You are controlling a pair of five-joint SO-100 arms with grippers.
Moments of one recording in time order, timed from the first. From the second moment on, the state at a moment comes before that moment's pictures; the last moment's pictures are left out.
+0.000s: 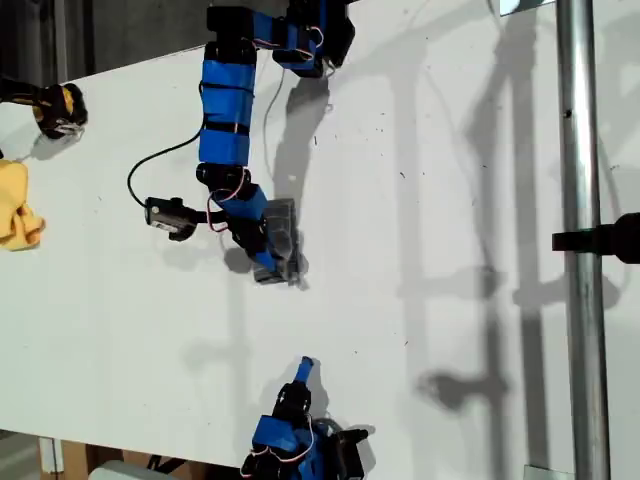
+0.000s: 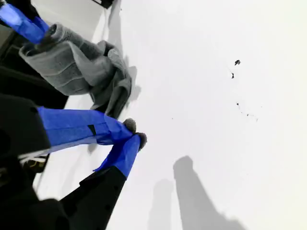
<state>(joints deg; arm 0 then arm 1) -8.0 198.8 177.3 67.2 -62.7 11.9 78.8 79.7 52.5 63.8</state>
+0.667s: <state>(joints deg) -8.0 198.8 177.3 67.2 -62.8 15.9 111.7 100.4 52.6 61.7</state>
